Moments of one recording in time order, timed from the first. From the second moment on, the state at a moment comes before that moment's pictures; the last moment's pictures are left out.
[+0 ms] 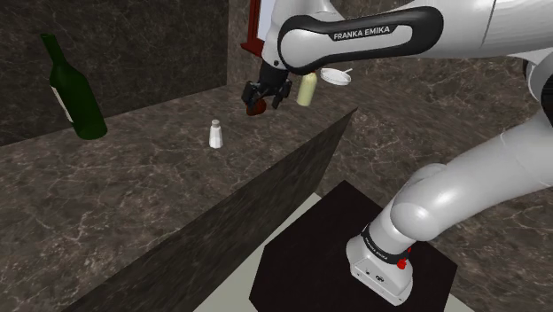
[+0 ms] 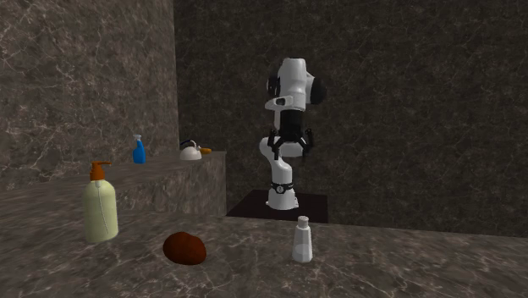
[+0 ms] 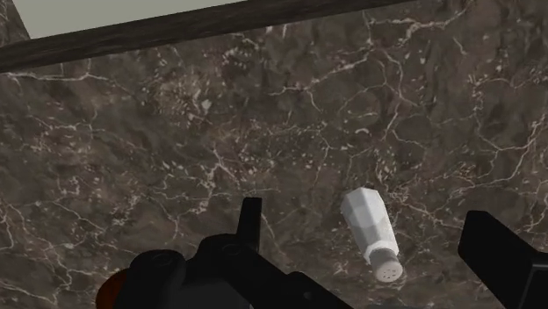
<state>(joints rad) 0.00 -0.32 0.23 -2.27 0.03 2.14 0.34</state>
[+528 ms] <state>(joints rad) -0.01 -0.01 0.31 -2.12 -0.13 2.27 0.60</state>
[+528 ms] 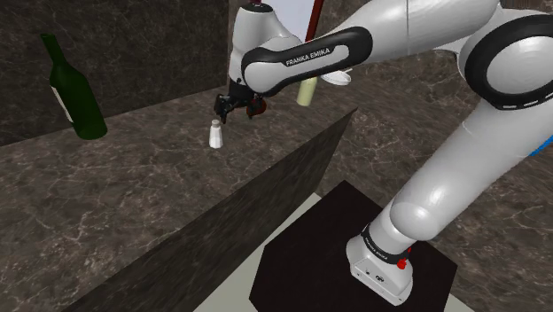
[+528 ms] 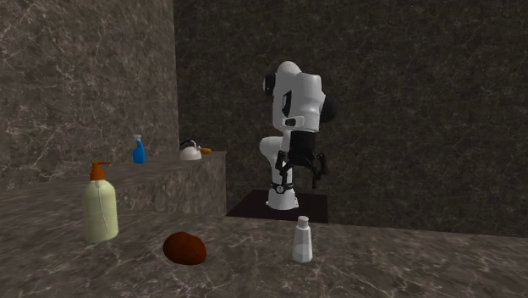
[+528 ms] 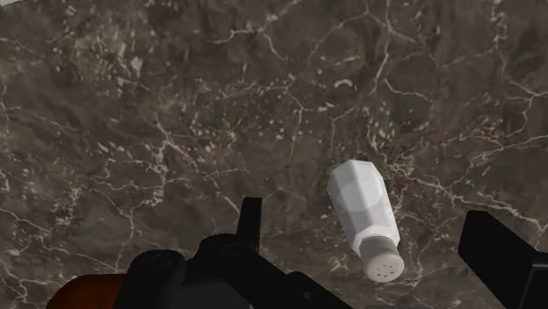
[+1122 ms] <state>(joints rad) 0.04 0.30 0.30 -1.88 -0.32 2.31 0.83</state>
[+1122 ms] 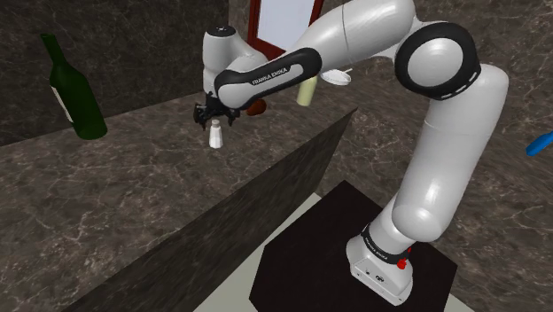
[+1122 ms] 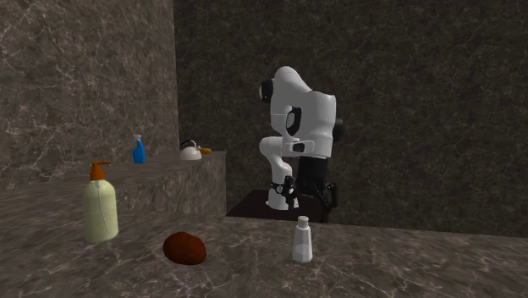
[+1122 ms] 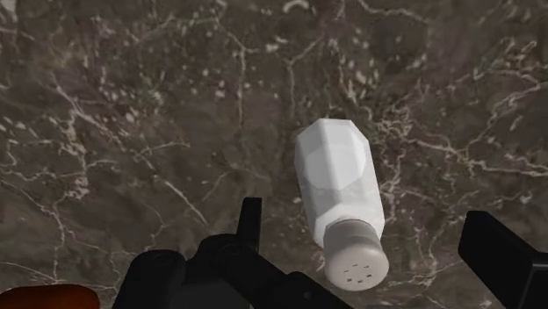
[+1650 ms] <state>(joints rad) 0.05 0.36 0.28 -1.88 -0.35 2.37 0.85</state>
